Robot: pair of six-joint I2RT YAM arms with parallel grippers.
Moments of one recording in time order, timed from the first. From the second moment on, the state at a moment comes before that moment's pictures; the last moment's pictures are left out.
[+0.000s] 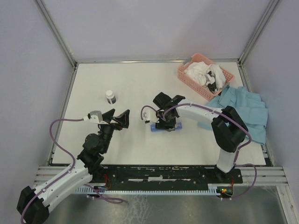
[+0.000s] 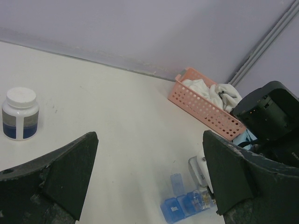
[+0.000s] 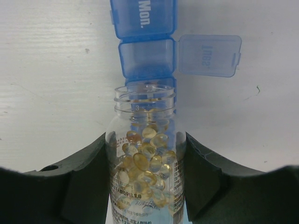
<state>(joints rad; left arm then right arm) -0.70 0.50 0.15 0.57 -0.44 -0.34 0.78 1.82 1.30 -0.80 -0.09 -0.79</state>
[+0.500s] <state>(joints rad) -0.70 0.49 0.15 0.57 -0.44 -0.34 0.80 1.83 1.30 -0.78 -0.07 -0.79</state>
